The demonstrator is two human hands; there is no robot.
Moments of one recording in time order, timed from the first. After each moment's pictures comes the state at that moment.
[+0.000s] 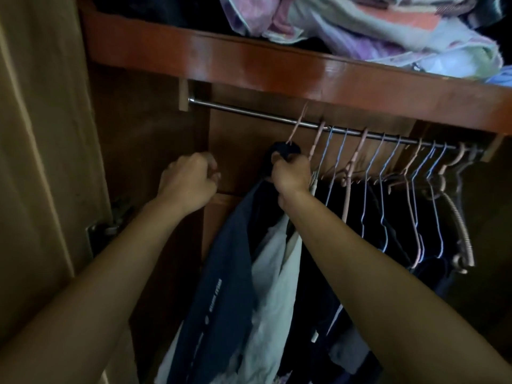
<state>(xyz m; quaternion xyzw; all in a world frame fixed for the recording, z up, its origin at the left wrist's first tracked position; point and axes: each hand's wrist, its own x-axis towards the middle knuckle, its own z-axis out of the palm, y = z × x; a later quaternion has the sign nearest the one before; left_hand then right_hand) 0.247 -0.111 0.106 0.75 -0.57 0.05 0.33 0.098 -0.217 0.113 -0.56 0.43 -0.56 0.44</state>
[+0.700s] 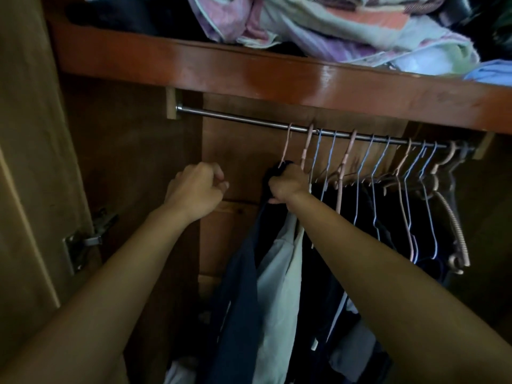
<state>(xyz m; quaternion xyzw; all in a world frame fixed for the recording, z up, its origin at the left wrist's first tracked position) 0.219 -0.127 0.108 0.74 -0.58 0.02 0.33 0.065 -0.242 0.116 -0.66 0.54 -0.36 0.38</state>
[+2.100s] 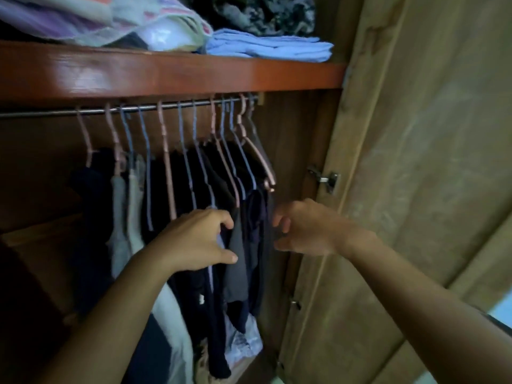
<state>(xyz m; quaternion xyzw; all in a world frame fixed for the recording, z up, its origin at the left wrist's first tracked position) 0.002 -0.108 0.093 0.45 -0.88 -0.16 0.08 -0.221 -0.049 0.108 -0.73 0.68 -0.05 0.08</state>
